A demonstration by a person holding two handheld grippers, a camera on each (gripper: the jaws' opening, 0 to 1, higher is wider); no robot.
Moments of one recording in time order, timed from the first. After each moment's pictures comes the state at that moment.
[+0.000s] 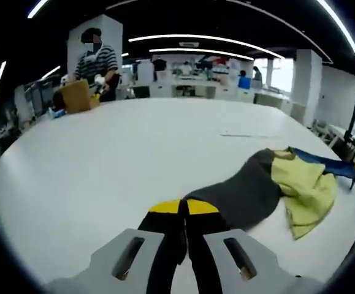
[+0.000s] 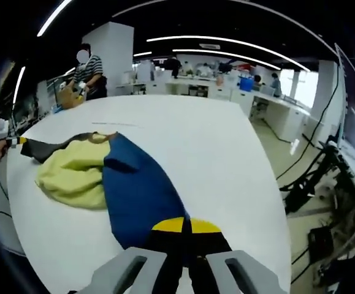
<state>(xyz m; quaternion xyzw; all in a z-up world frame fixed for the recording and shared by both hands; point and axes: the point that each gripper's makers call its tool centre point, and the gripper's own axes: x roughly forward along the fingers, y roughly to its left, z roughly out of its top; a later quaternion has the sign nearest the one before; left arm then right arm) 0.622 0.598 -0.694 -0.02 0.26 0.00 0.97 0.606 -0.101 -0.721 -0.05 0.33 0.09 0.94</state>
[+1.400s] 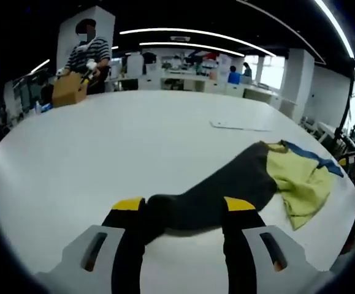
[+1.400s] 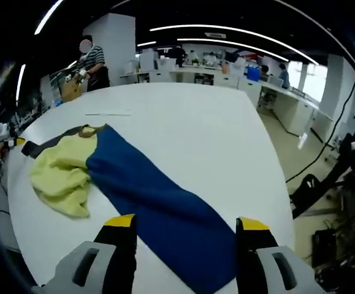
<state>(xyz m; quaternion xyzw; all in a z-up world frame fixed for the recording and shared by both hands) 0.609 0.563 -0.699 -0.03 0.27 -0.09 0.96 0.633 -0.089 -0.735 -0.05 0.35 0.17 0.92</state>
